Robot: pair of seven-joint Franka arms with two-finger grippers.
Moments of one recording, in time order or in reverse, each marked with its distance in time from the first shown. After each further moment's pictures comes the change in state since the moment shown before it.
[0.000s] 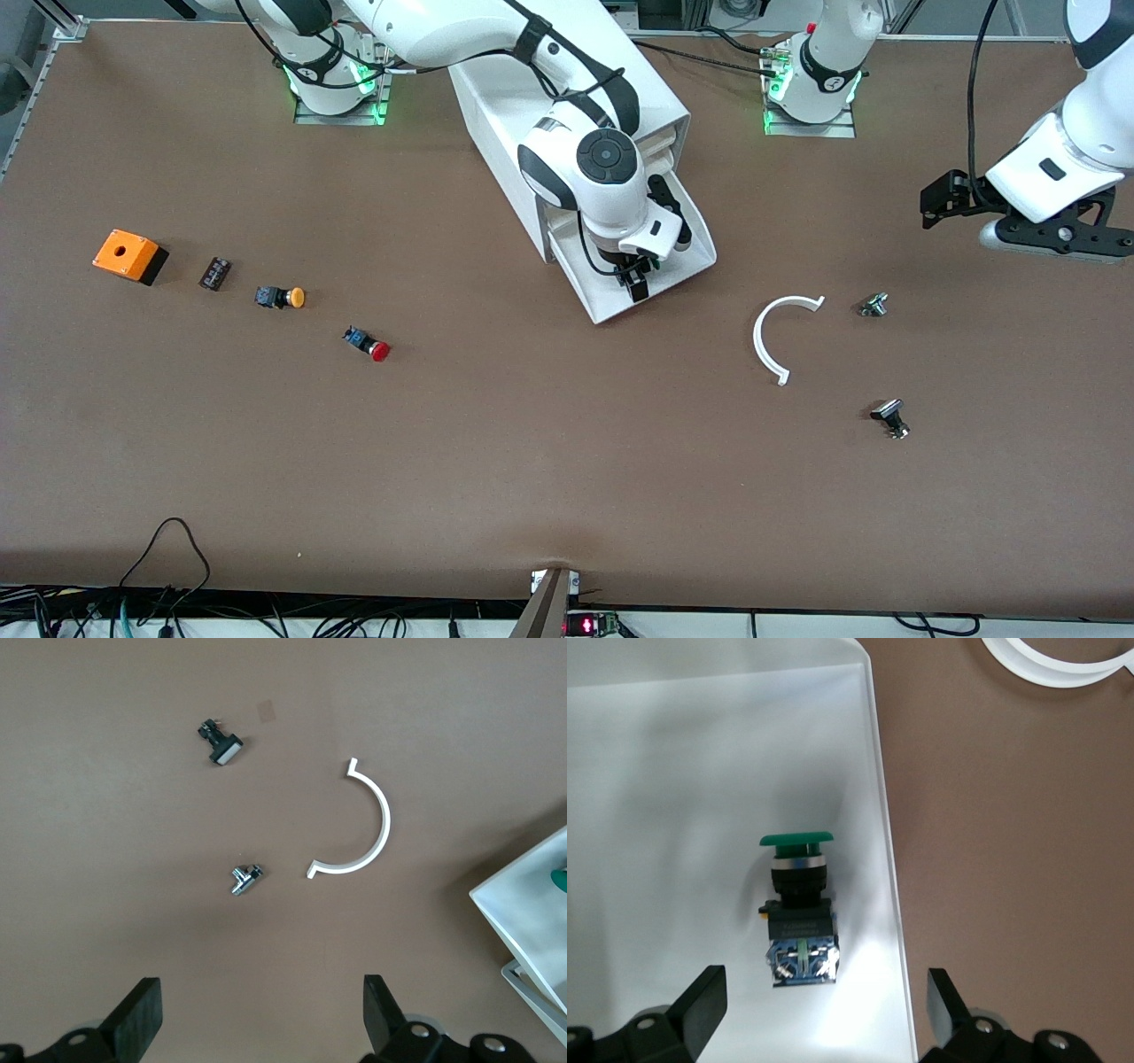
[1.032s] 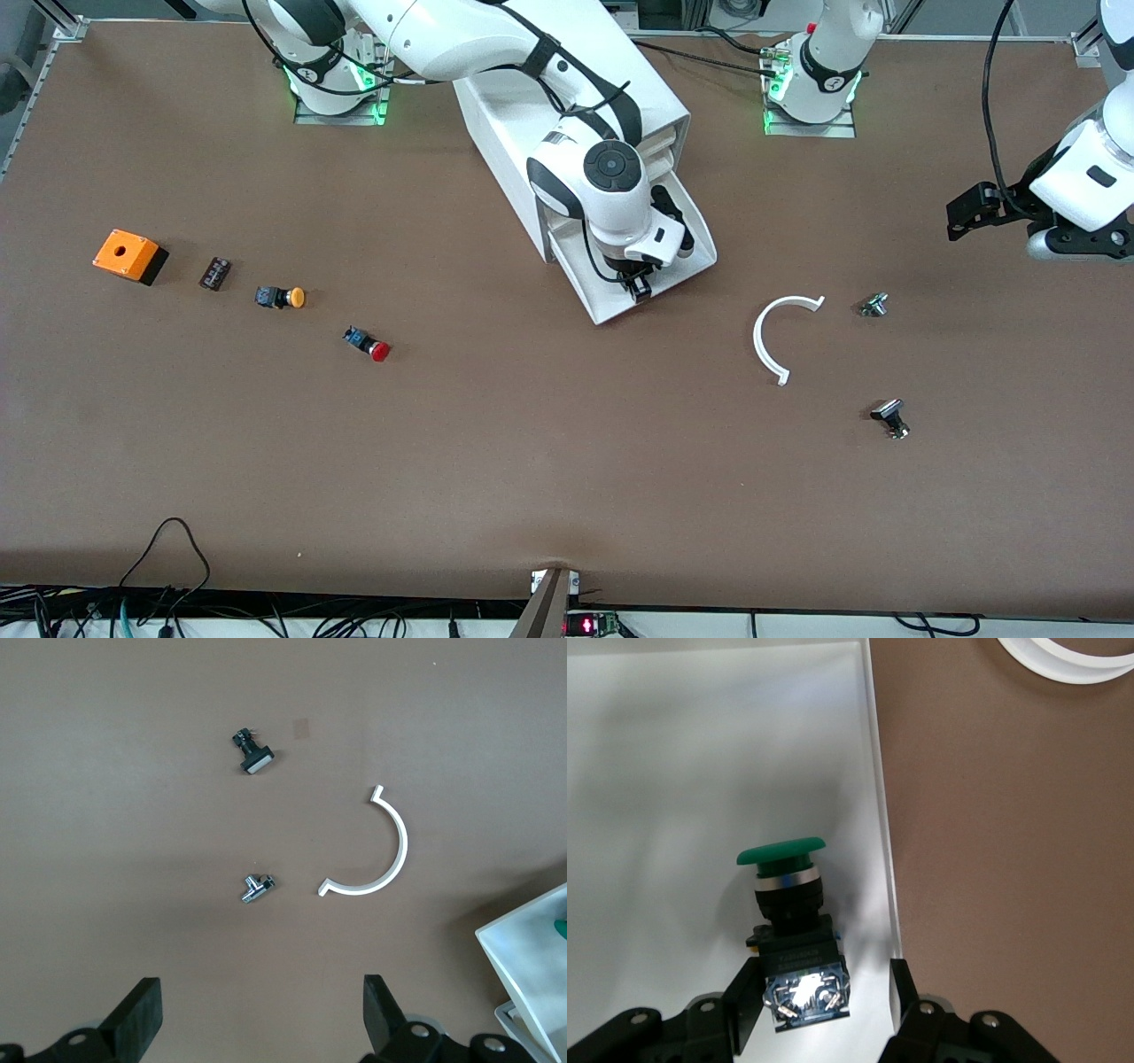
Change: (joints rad) left arm 0.038 0.008 0.005 0.019 -0.002 0.023 -0.099; right arm 0.018 0.043 -0.011 0.001 -0.018 0.064 0.000
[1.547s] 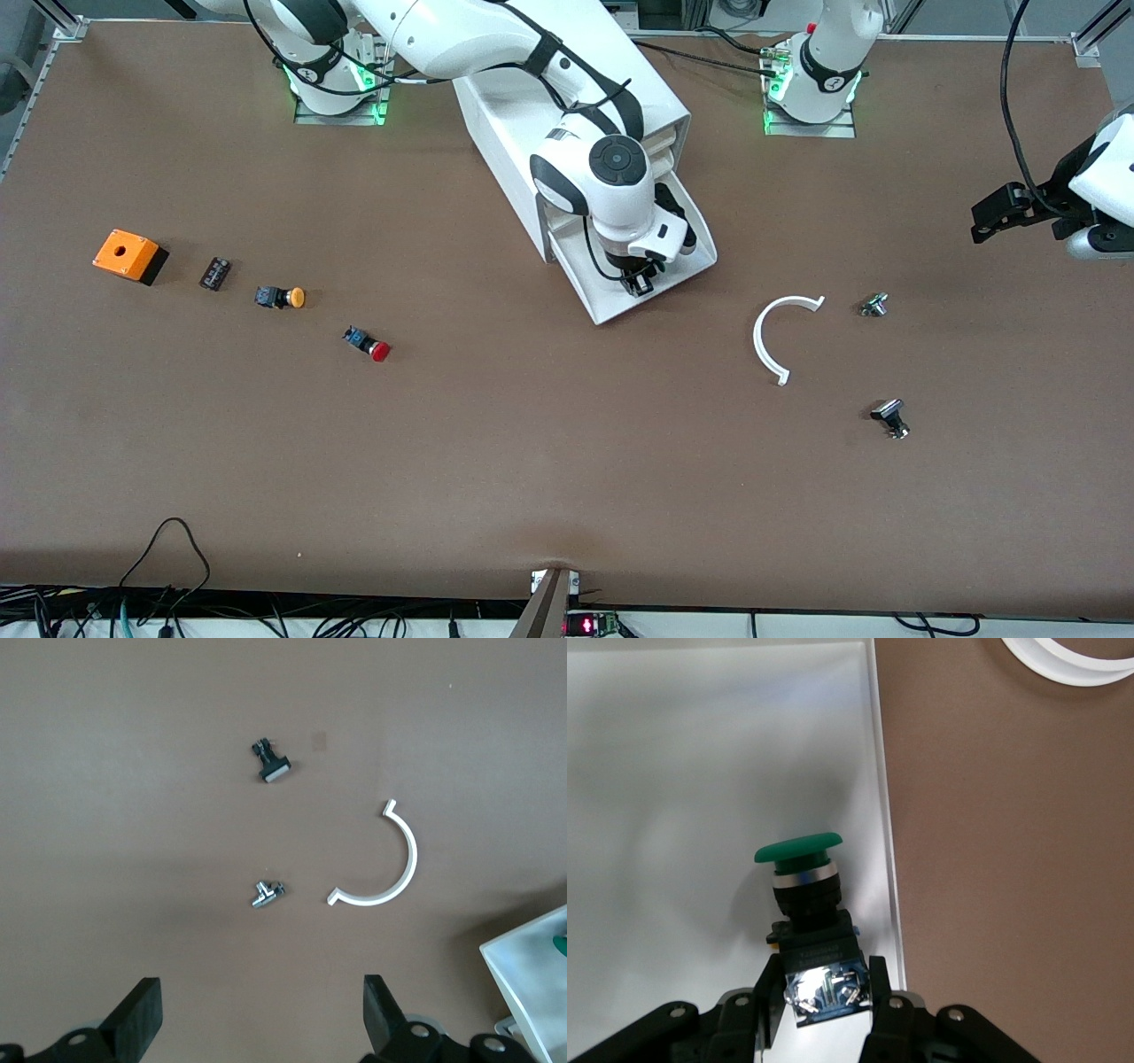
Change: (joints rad) left arm 0.031 0.000 -0.002 0.023 0.000 -0.021 -0.003; right arm 0.018 0.000 -0.001 0.002 -0.050 0.002 0.045
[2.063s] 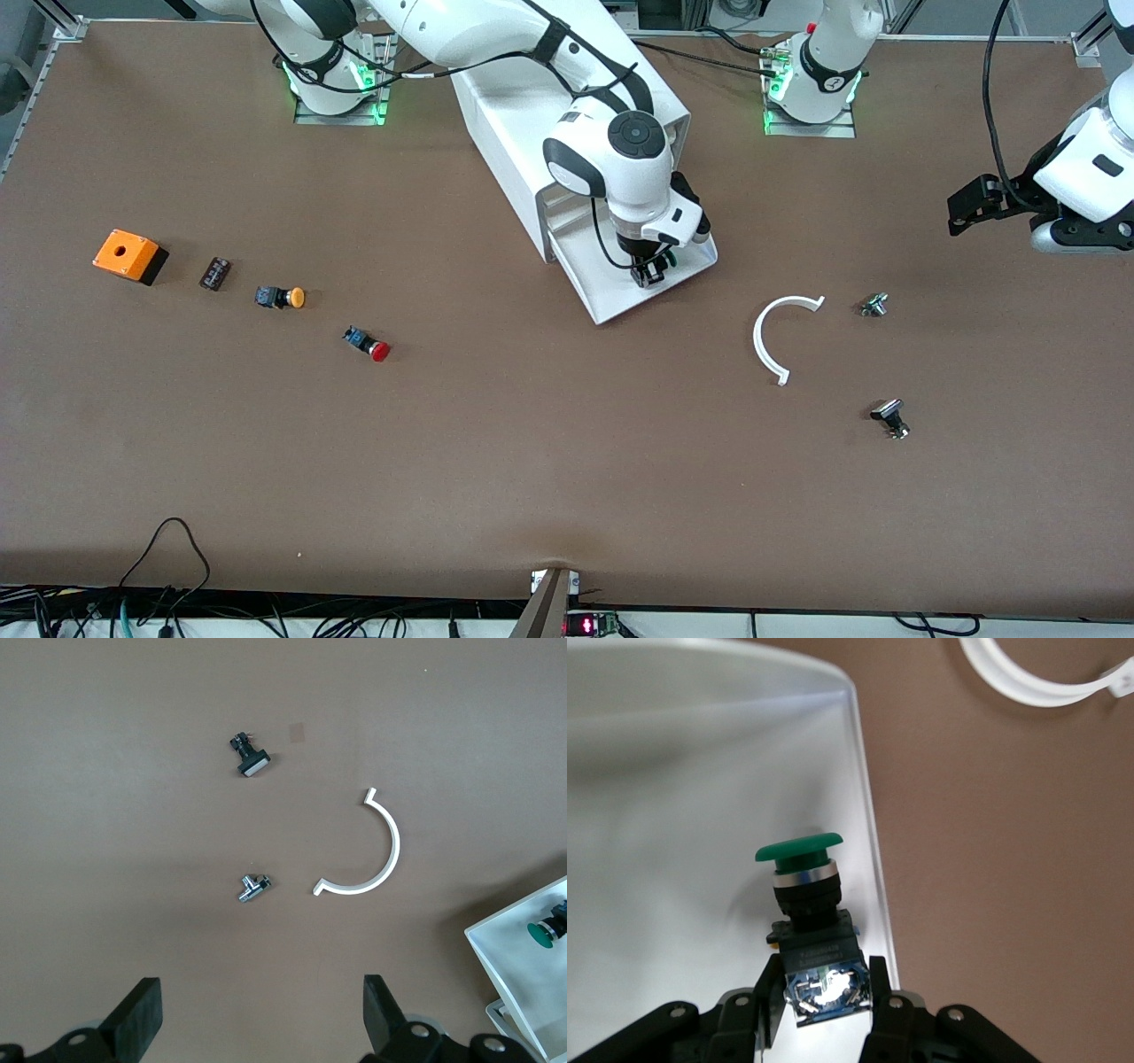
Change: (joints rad) left arm -0.007 0.002 -0.038 0.014 0.000 -0.012 -0.001; right arm 0.032 -0.015 0.000 0.029 -0.043 -0.010 0.105
